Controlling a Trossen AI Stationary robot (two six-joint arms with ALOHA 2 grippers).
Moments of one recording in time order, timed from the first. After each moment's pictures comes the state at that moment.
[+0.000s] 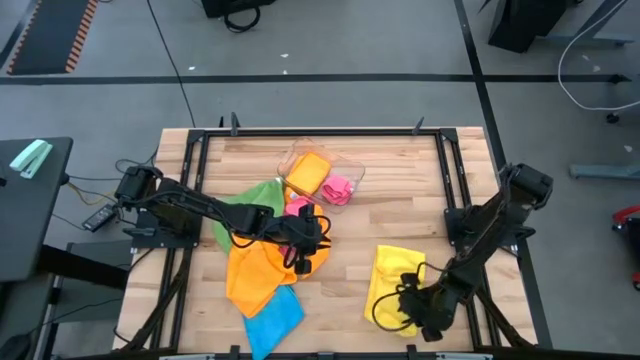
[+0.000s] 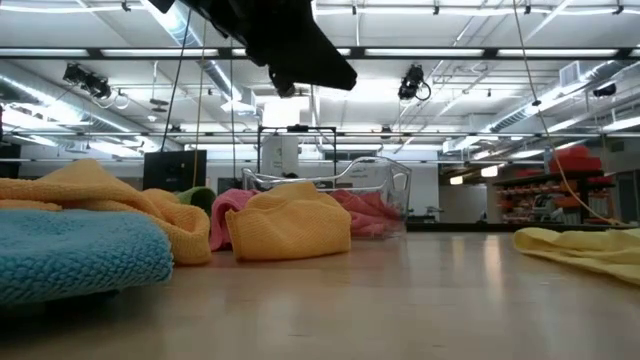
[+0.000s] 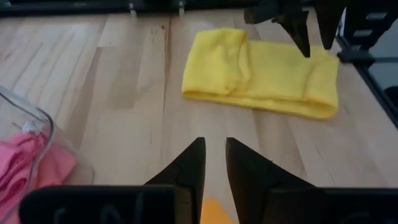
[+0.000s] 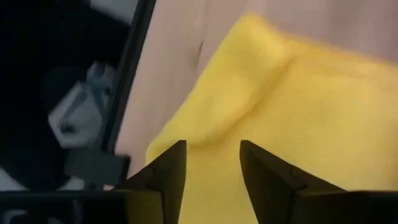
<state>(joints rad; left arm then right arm) -0.22 1.64 1.05 0.03 -0.17 -0.09 0.94 1.55 0.71 -0.12 0.24 0.77</state>
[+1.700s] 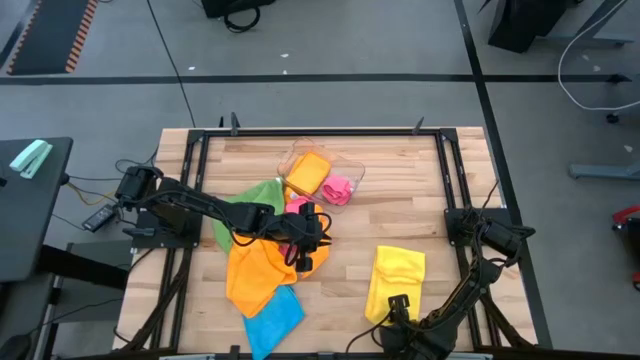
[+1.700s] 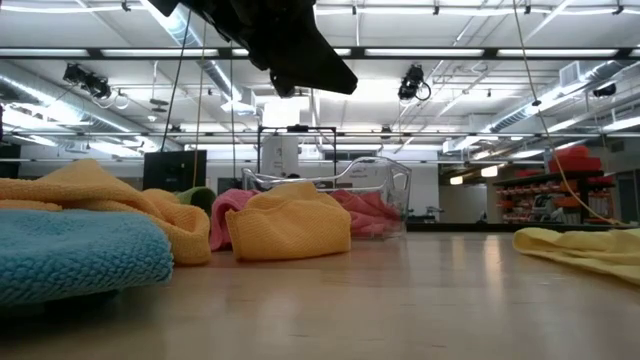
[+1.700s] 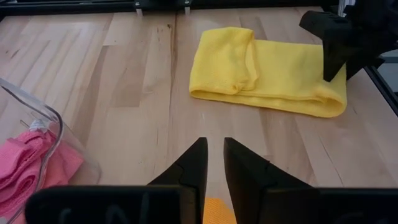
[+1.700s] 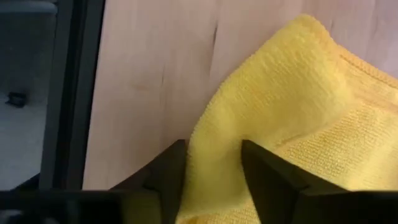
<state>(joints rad) -0.21 1.64 1.05 0.02 -0.17 -0.09 0.96 2.10 1.42 -0.84 0.28 0.79</state>
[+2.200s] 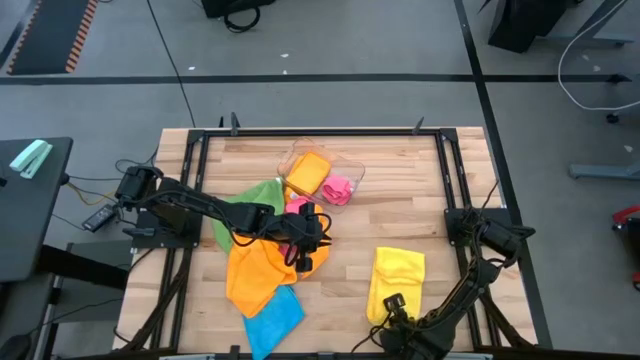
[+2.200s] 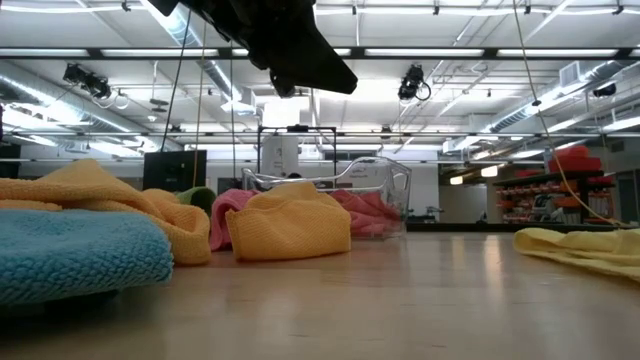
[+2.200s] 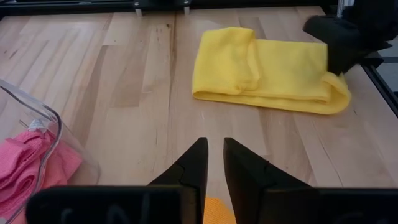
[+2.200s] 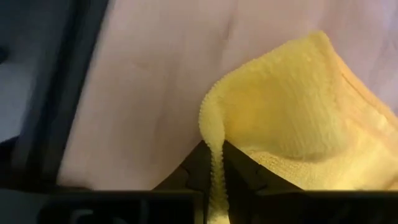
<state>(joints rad) -0.21 1.64 1.05 0.02 -0.17 -0.09 0.95 2.11 1.44 -0.85 0.25 0.59</state>
